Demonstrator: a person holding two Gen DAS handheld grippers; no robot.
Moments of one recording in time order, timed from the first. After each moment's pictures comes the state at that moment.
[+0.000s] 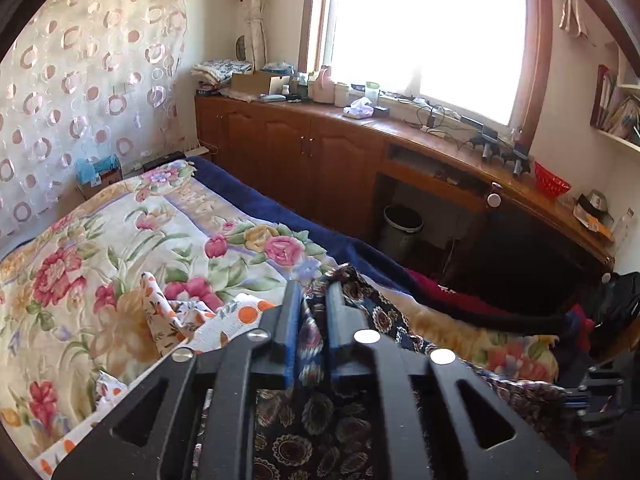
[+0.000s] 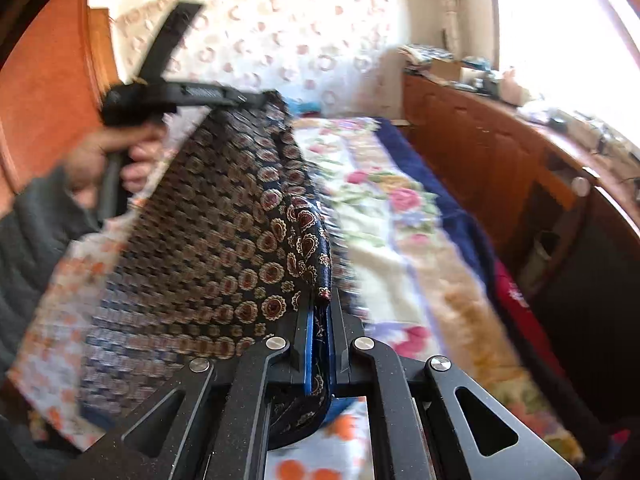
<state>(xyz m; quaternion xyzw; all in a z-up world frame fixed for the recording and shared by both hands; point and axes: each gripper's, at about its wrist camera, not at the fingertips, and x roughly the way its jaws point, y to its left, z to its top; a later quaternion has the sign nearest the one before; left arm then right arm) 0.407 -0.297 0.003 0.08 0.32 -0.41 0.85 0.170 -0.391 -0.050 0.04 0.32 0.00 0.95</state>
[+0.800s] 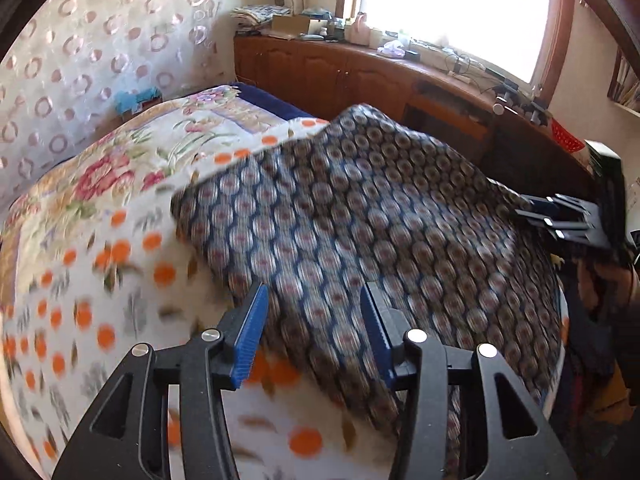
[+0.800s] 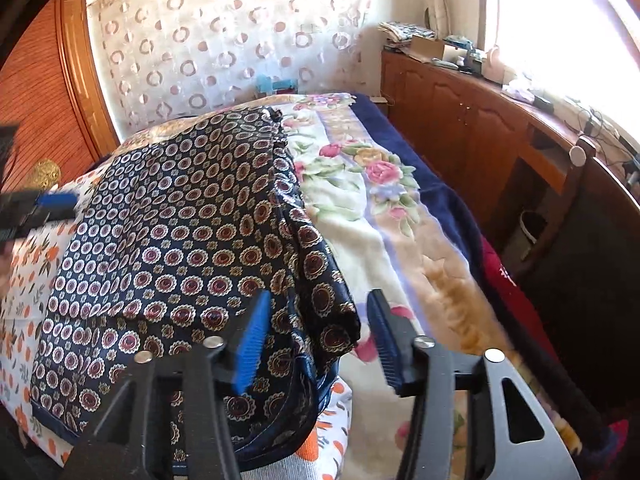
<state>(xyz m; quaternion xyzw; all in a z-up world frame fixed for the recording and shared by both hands) 0.283 -0.145 -0.062 0.10 0.40 -0.35 0.84 0.208 -0.398 -0.083 0.04 0.36 -0.02 0.93</state>
